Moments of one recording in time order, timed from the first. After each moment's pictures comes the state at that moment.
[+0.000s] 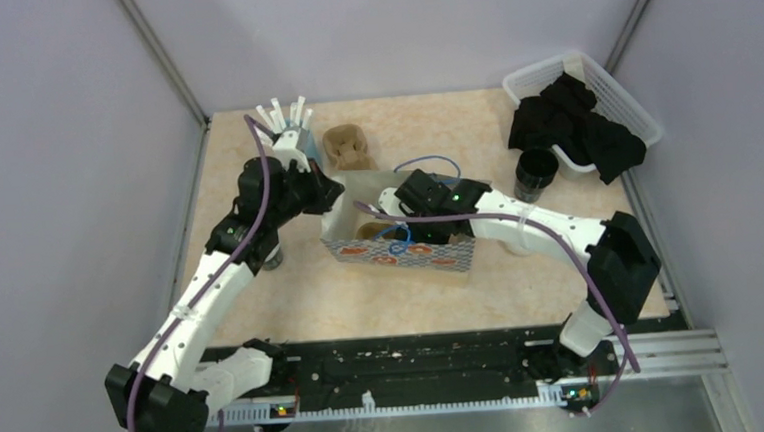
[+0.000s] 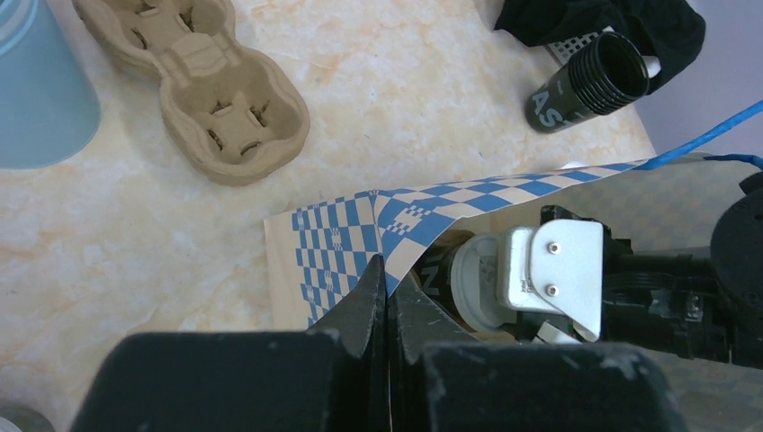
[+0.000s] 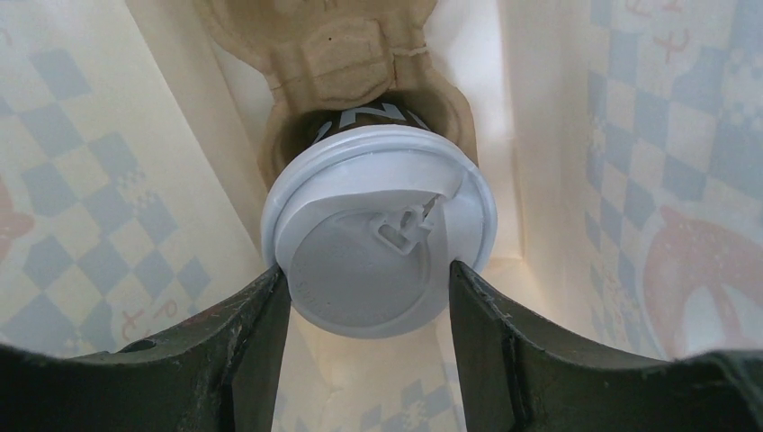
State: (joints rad) left arm -0.38 1.03 0.99 -0.30 0.21 -0.39; right arm 0.90 1.62 1.29 -0.79 0.07 -0.27
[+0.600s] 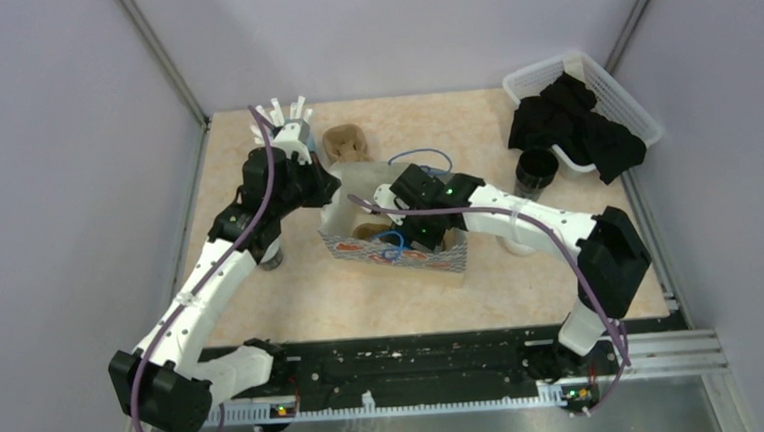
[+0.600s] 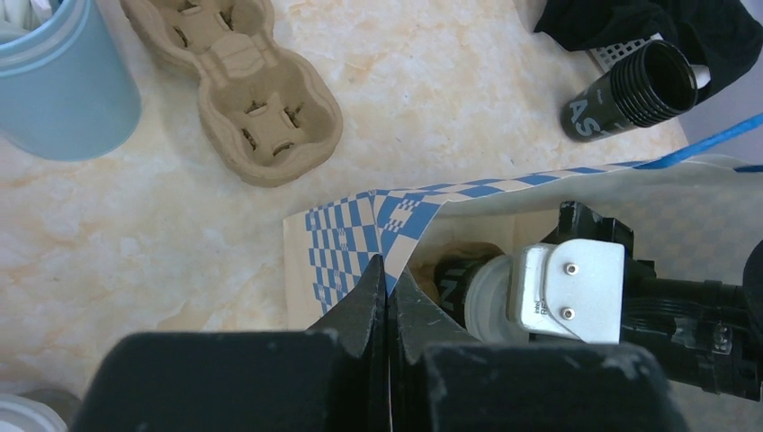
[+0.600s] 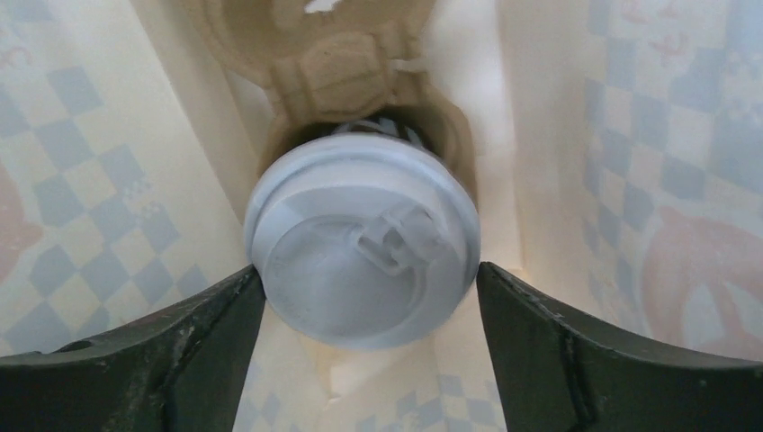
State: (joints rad) left arm -0.38 1.12 1.07 -0.36 0.15 -0.37; right arm 0.89 1.66 1.35 -0.79 0.03 -0.27
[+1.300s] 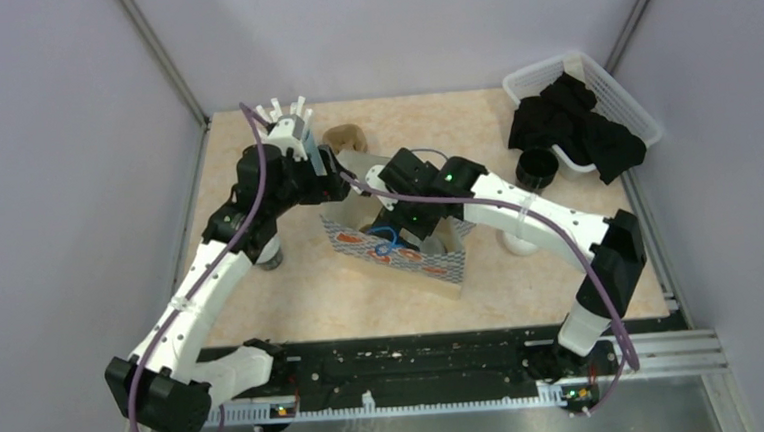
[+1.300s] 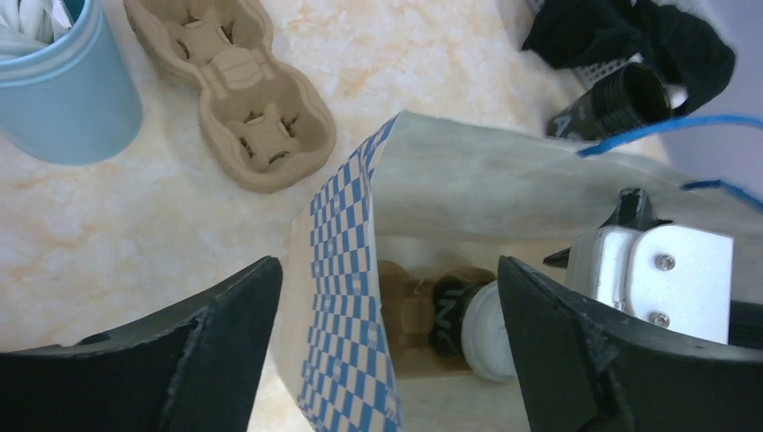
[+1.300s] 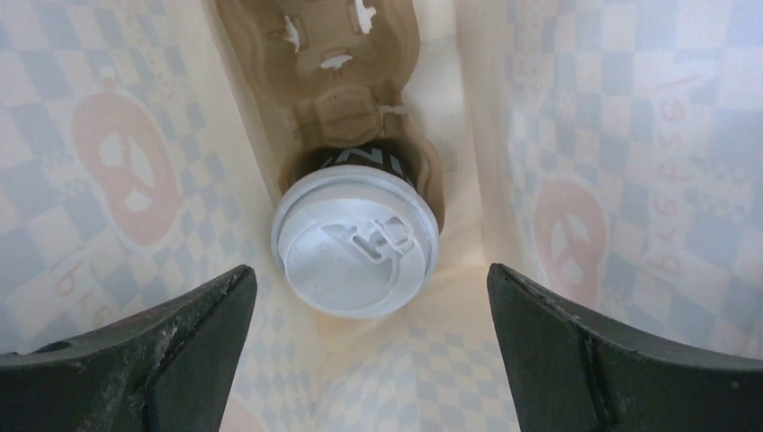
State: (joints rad) left arm -0.38 1.10 1.10 -0.39 0.14 -0.39; right arm 0.94 1.67 1.59 -0.99 0.08 -0.13
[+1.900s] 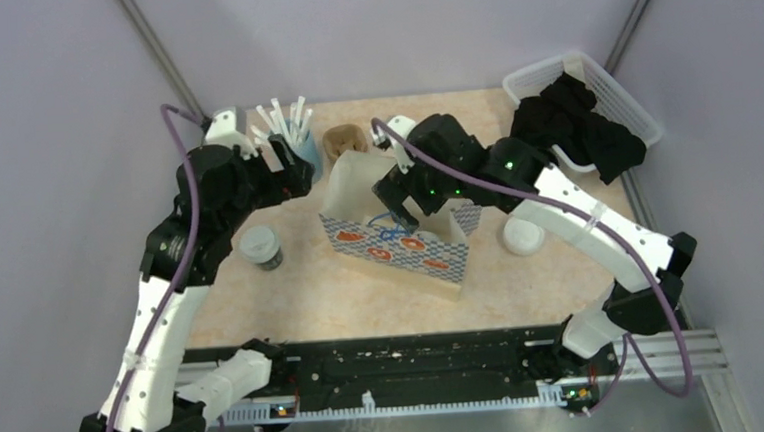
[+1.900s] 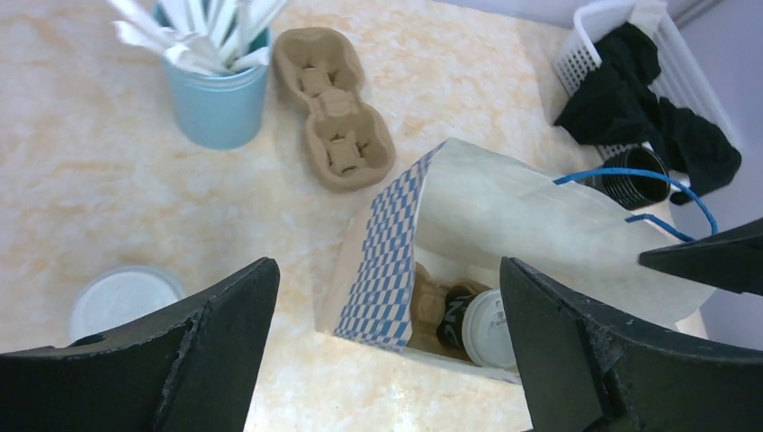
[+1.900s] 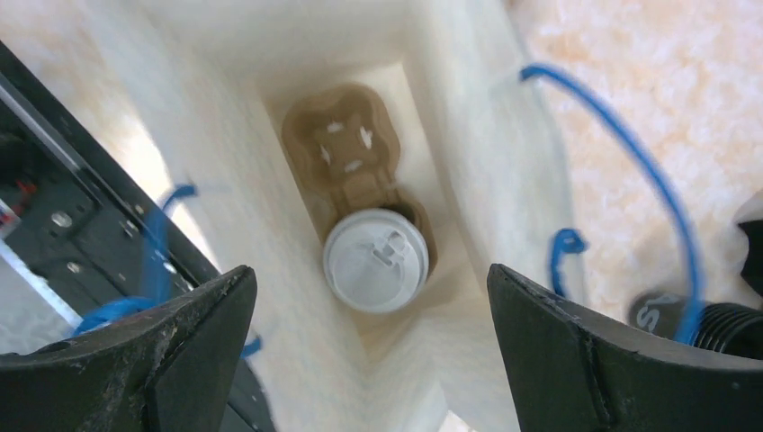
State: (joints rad) left arm -0.38 1.00 1.42 -0.77 -0.07 -0.44; right arm 0.96 1.52 1.77 -1.03 0.12 0.02
